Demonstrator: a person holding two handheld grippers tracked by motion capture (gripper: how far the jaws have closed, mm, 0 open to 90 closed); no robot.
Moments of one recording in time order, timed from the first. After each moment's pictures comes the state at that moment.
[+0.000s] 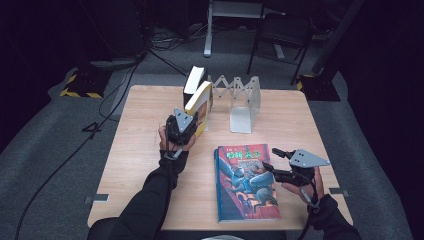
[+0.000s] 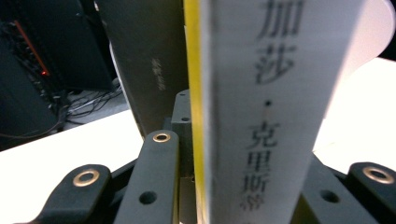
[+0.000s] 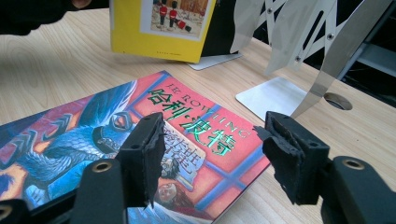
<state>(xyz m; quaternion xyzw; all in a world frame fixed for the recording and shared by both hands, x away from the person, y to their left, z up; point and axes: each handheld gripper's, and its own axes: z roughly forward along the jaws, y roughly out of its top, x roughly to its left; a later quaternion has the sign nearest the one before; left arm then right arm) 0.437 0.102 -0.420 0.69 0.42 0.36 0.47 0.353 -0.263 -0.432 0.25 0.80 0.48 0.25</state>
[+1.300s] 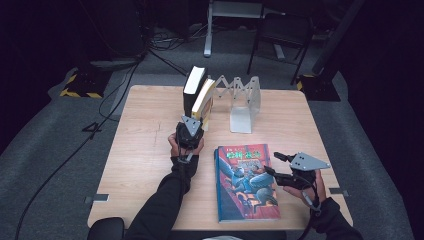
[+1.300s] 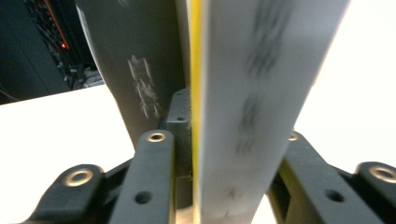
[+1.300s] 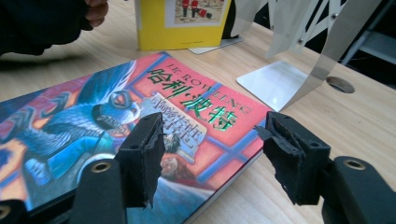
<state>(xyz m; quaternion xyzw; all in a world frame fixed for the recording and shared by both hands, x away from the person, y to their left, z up) 0.447 0.078 -0.458 0.67 0.46 0.37 0.44 0.348 -0.271 -0.442 0.26 0.81 0.47 0.24</state>
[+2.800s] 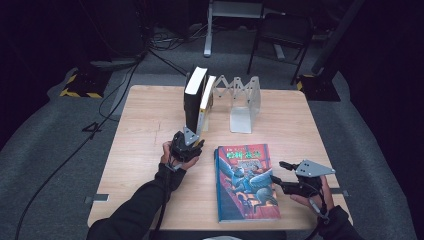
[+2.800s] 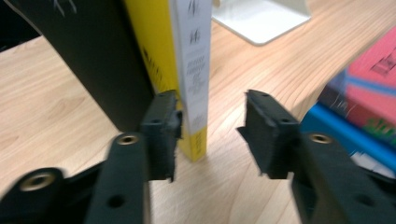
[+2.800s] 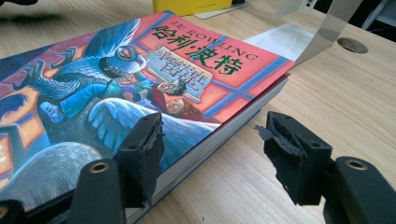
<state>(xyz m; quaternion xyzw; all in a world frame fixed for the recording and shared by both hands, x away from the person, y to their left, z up) 0.425 0.104 -0.475 0.79 0.38 0.26 0.39 0.335 -0.290 -0.456 0.28 0.83 0.44 0.21</state>
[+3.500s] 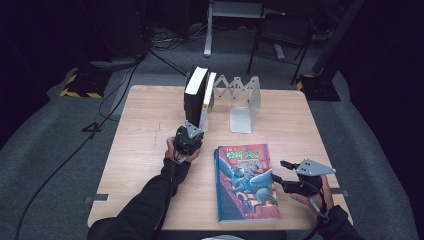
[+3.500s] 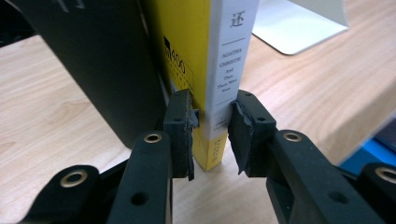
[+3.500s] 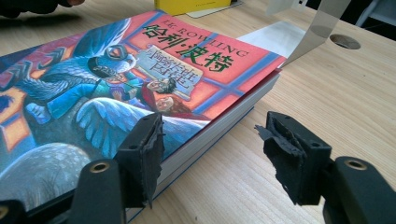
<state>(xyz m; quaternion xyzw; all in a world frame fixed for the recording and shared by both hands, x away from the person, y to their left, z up) 0.453 0.095 -0.481 0.77 0.42 0.27 0.40 0.338 -0.293 -0.459 0.29 0.82 0.44 0.21</state>
